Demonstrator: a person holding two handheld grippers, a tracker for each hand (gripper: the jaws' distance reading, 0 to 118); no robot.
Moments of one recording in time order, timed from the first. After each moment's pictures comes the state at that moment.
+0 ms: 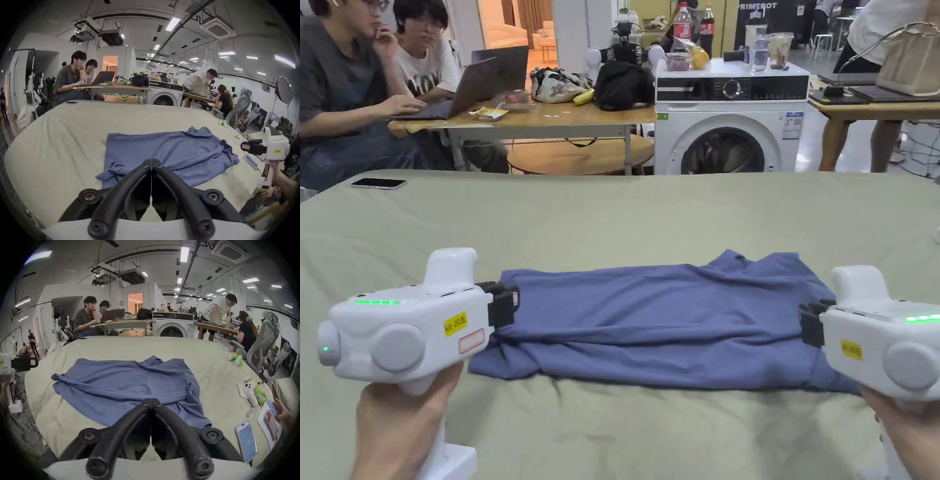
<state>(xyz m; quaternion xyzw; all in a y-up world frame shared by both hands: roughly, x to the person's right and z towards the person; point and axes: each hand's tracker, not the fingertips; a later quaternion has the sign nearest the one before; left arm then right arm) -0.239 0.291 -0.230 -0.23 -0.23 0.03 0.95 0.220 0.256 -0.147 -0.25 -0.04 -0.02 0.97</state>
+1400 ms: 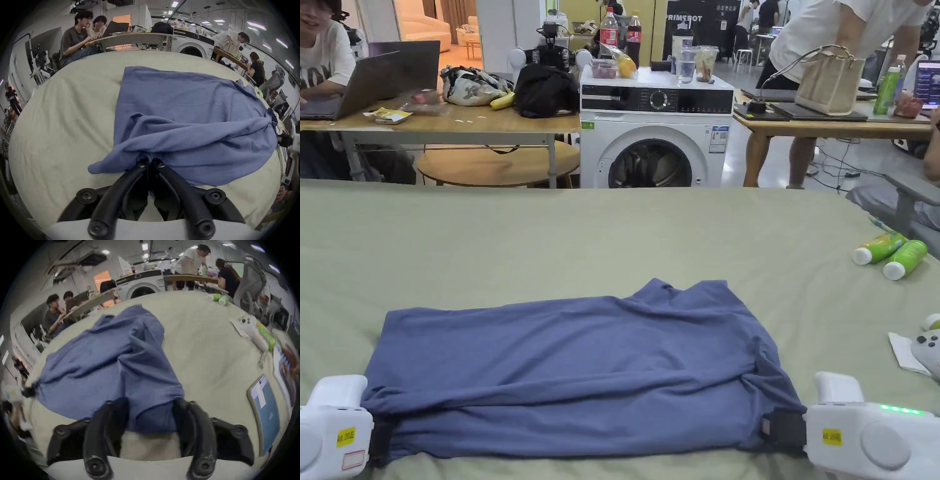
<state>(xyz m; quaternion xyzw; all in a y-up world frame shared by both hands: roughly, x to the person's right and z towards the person) -0.233 0.173 -0.335 -0.44 -0.12 -0.03 0.89 0.319 0.158 -0.186 -0.41 -0.12 -0.14 0.90</state>
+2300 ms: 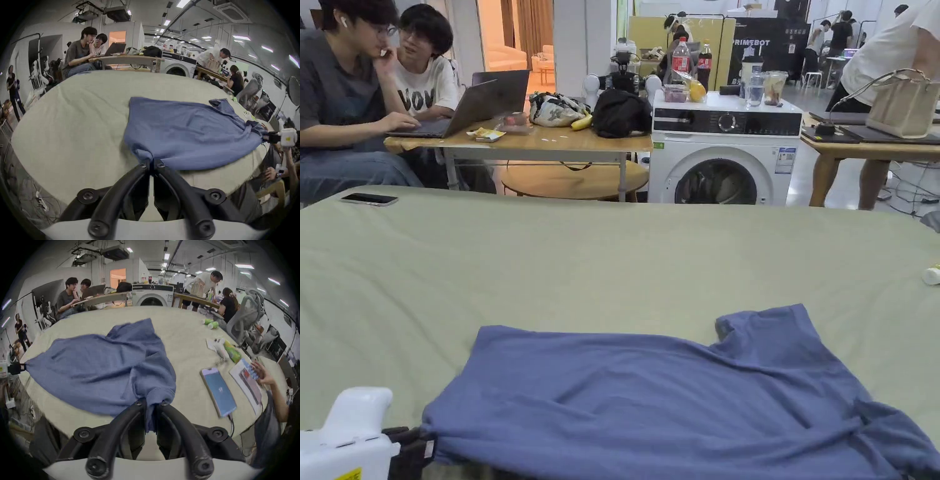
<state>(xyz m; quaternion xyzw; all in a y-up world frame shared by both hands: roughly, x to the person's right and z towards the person) -0.316 0.229 -0.164 -0.37 -0.18 0.01 0.91 0.269 0.226 -0.027 -0.39 -0.11 -0.03 0.91</state>
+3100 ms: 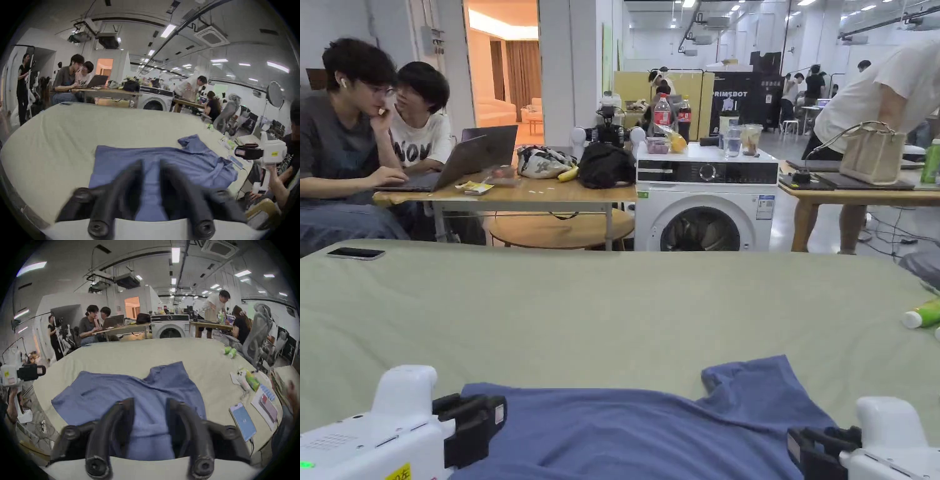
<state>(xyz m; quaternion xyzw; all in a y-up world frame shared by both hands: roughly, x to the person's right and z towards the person) -0.236 0.306 -0.172 -0.20 -0.28 0.05 0.94 0.200 0.281 -0.073 -0.24 -0.03 -0.06 0.97</state>
